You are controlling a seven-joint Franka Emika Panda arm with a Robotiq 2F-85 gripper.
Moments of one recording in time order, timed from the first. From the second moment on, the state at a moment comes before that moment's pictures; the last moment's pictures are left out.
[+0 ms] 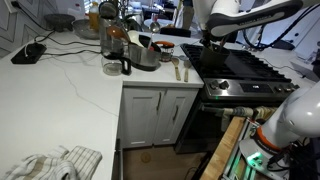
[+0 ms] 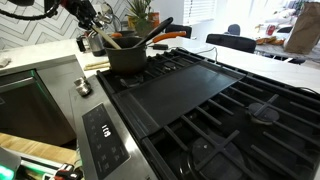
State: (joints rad) arm -0.07 -0.17 0.05 -2.12 -0.85 1.80 0.43
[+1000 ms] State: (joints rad) arm -0.07 -0.20 0.04 -2.12 -0.87 1.80 0.45
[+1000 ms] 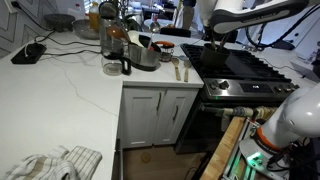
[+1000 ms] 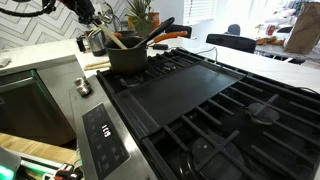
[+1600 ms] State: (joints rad) arm -0.06 -0.28 0.06 -2.12 -0.88 1.78 0.46
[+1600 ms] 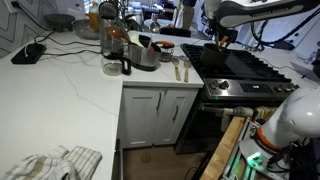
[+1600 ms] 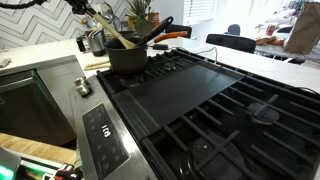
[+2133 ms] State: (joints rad) arm -0.02 -0.30 0.12 -2.12 -1.00 1.78 0.53
